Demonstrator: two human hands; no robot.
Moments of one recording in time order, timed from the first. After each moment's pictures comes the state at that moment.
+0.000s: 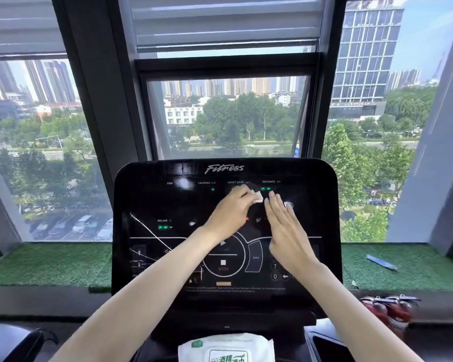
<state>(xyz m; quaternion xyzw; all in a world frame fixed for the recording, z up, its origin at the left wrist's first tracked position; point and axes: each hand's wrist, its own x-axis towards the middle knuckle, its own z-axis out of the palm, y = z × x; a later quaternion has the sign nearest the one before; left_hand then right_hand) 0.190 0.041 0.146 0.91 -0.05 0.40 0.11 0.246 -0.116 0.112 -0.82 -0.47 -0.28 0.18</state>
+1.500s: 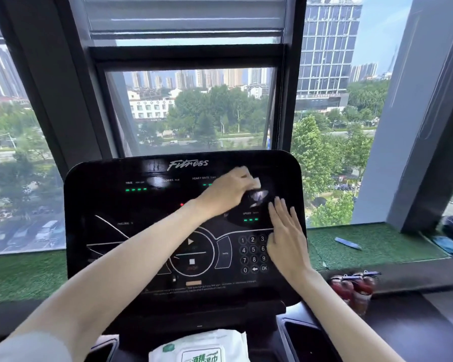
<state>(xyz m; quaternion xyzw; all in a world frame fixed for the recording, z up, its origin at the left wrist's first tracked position) 0.244 0.012 0.183 0.94 -0.14 0.30 0.06 0.265 -0.163 0.090 -0.85 -0.35 -0.29 0.27</state>
